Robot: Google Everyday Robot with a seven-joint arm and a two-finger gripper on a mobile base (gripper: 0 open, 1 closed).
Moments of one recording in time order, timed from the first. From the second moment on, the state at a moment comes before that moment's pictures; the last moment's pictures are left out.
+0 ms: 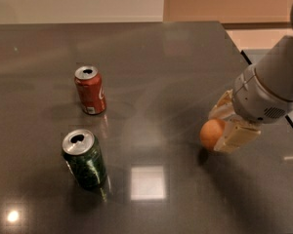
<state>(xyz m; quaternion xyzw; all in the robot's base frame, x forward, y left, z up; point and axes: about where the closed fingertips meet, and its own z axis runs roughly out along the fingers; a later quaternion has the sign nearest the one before) 0.414 -0.159 0.882 -0.69 0.71 0.06 0.16</state>
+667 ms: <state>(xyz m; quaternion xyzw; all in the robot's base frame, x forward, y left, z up) 0.409 -0.110 0.894 -0.72 0.67 0.06 0.17</state>
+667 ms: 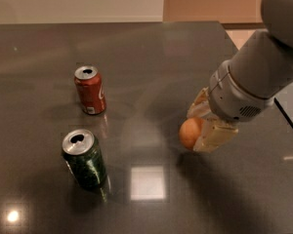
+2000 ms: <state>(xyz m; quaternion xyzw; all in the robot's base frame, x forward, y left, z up) 0.398 -0.025 0.871 -0.78 0.60 0.07 0.18</state>
